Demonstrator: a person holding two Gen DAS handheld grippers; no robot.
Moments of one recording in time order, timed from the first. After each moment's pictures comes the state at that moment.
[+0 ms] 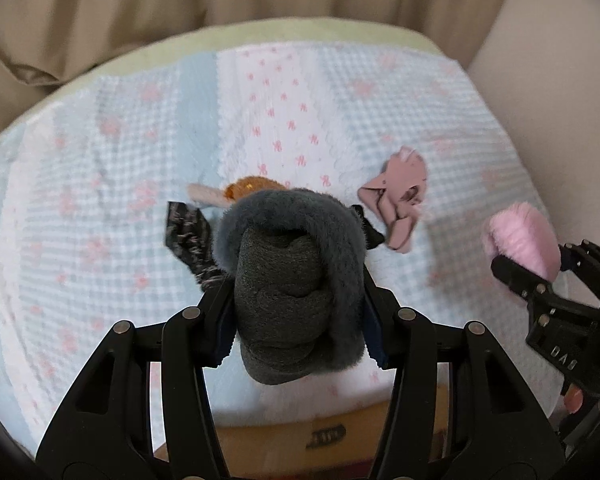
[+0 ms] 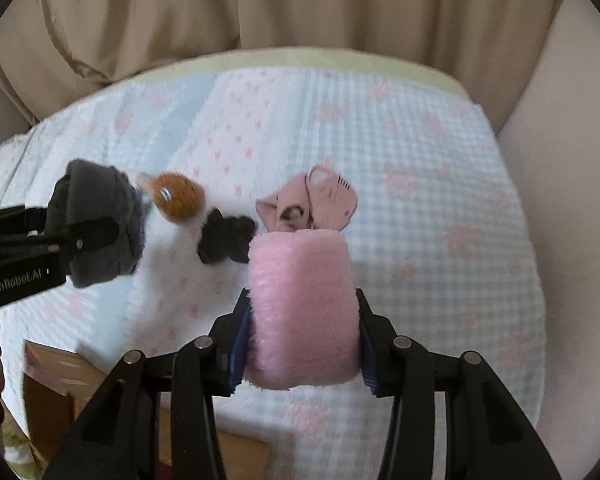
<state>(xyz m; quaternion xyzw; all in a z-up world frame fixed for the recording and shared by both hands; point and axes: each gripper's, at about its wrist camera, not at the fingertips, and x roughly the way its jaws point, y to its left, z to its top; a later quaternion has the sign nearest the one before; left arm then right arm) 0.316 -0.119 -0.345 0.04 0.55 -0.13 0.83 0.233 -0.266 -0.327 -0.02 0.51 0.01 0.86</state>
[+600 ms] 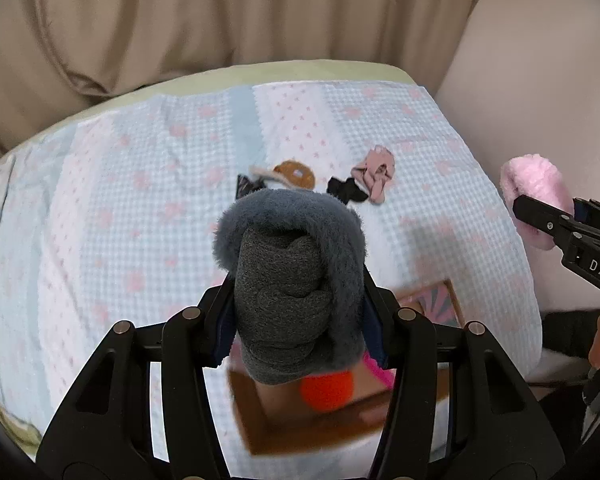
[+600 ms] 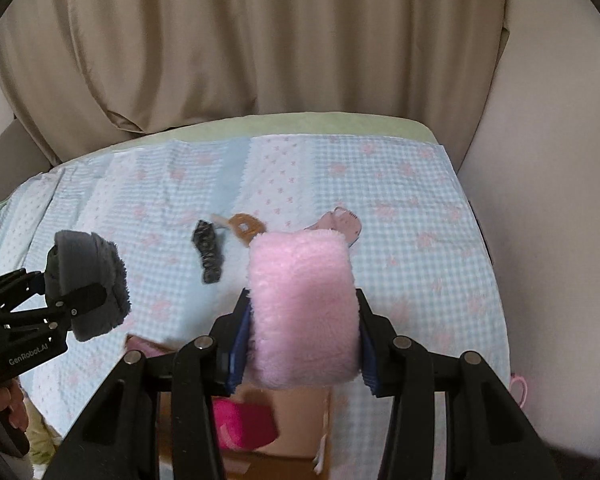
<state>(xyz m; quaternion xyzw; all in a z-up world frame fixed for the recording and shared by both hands) 0.165 -0.022 -0.212 0.03 0.50 -0.15 0.86 0.108 -0.197 -0.196 0.01 0.45 -0.01 0.89</state>
